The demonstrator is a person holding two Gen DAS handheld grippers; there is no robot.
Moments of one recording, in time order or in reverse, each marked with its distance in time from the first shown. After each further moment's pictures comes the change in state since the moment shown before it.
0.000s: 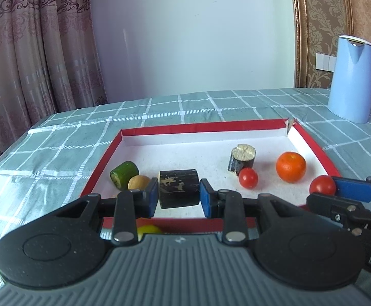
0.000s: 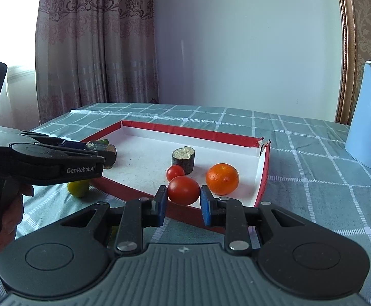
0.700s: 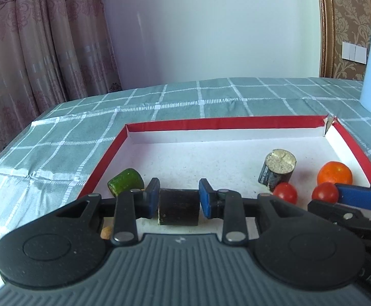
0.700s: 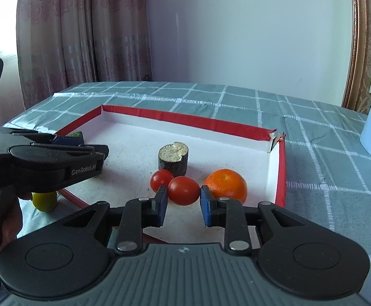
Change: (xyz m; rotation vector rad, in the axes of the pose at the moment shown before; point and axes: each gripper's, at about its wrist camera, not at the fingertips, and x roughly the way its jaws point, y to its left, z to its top) left arm 0.062 0.002 0.014 -0.013 0.072 0.092; right arm 0.068 -0.006 0.021 0.009 0.132 -0.015
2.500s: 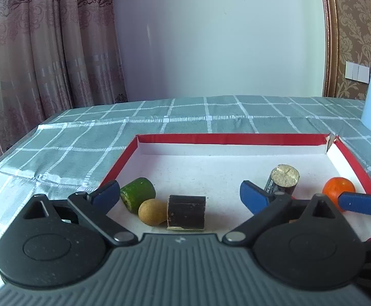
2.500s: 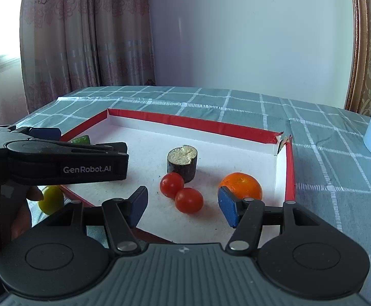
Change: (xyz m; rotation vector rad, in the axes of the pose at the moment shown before) left arm -0.012 0.014 -0.003 -0.059 -0.078 0.002; right arm -0.003 0.006 -0.001 0.008 -0.033 0.012
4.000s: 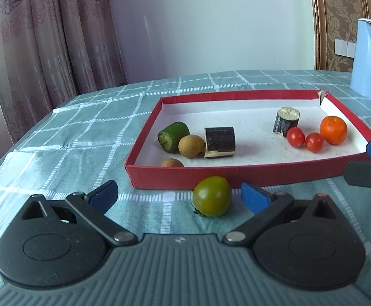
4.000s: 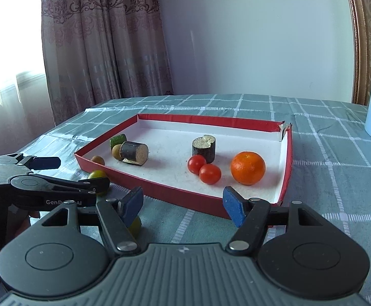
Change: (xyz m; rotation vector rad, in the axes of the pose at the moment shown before) left arm -0.046 0.039 -0.052 0.077 0.060 -0.012; right arm -0.056 0.005 -0.029 0.050 -0.052 0.102
